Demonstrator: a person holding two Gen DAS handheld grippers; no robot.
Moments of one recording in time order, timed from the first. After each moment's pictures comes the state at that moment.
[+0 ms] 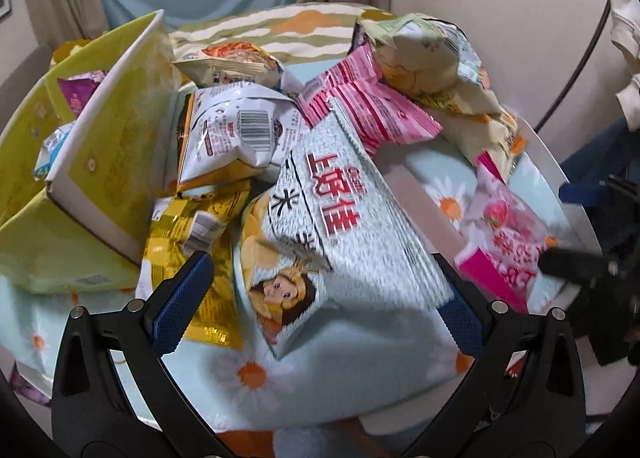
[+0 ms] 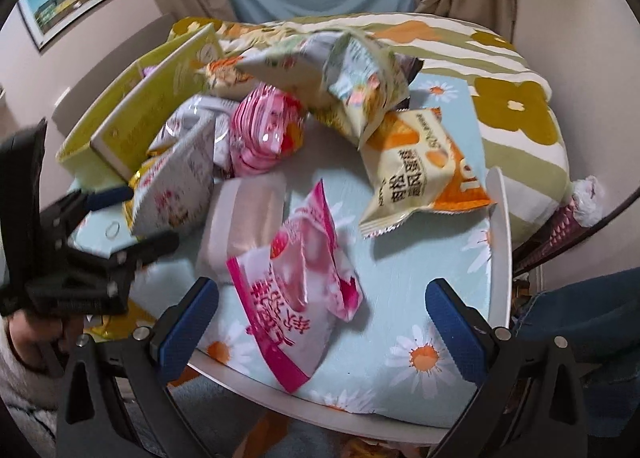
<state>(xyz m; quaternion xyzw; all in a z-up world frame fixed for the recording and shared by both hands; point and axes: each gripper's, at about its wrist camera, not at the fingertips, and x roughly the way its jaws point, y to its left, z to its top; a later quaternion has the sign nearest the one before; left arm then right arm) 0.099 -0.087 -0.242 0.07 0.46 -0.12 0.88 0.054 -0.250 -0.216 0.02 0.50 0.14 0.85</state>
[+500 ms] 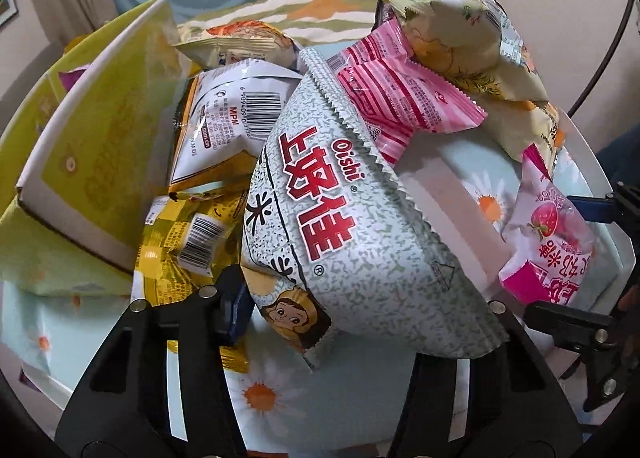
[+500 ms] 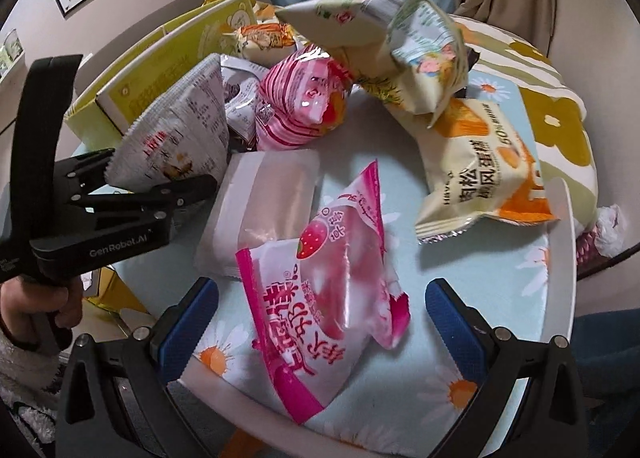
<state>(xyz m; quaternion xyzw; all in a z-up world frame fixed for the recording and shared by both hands) 0.125 -0.094 -0.265 0.09 0.48 -0.09 0.87 0.066 -0.221 -0.248 -0.02 0.51 0.19 0.84</state>
